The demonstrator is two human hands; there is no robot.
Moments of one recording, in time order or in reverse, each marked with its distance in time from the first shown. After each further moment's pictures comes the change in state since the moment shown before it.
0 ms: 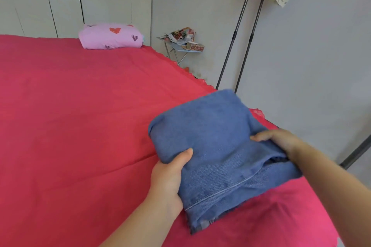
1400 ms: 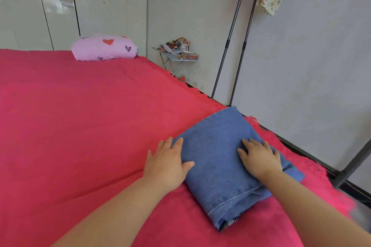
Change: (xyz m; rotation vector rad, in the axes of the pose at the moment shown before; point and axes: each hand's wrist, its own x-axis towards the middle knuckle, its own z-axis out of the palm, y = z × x) left_hand 0.073 0.013 0.025 1.861 -0.062 0.598; right_hand 0.047 0.036 0.022 -1.102 0.398 -0.297
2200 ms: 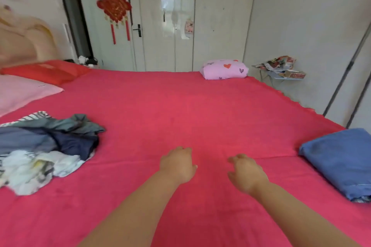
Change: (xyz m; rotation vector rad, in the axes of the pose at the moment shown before) left_hand -0.373 -0.216 -0.196 0.122 0.071 -0.439; right_hand -0.349 -0.315 -0.073 0.086 -0.154 -0.675
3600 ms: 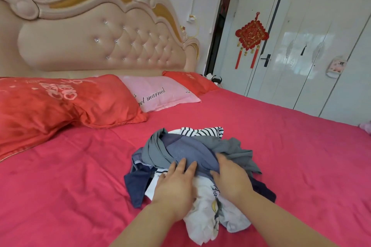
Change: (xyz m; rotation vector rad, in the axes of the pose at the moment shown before) left_hand -0.062 -0.507 -0.032 -0.082 0.246 -0.500; right_hand 0.147 -0.582 0.117 0.149 0.095 -0.678
